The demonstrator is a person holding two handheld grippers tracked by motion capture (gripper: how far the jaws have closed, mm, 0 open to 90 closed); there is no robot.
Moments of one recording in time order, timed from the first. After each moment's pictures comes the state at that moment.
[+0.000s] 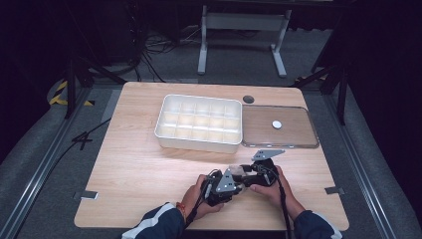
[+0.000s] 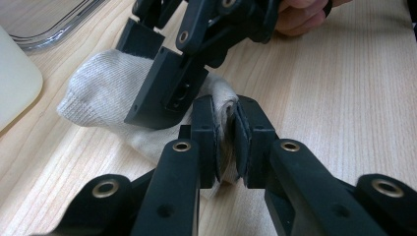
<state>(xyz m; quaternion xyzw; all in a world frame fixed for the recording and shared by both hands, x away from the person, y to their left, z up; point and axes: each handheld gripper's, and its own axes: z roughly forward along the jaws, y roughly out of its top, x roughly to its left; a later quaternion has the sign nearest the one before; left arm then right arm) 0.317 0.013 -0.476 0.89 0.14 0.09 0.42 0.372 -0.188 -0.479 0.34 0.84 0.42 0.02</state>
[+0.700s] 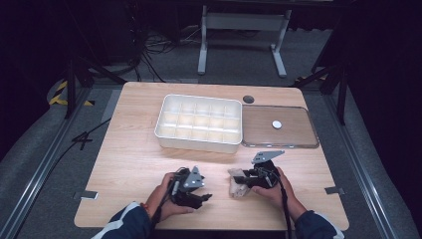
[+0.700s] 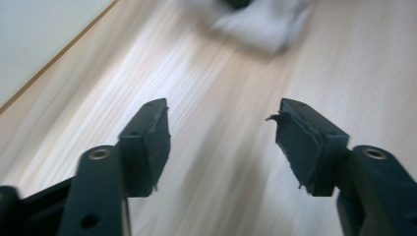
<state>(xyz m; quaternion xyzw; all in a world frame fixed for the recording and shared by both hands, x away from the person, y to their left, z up) 0.317 0.115 -0.457 0.91 0.21 0.09 0.34 0.363 -0.189 -0.470 0.31 0.86 0.41 0.01</state>
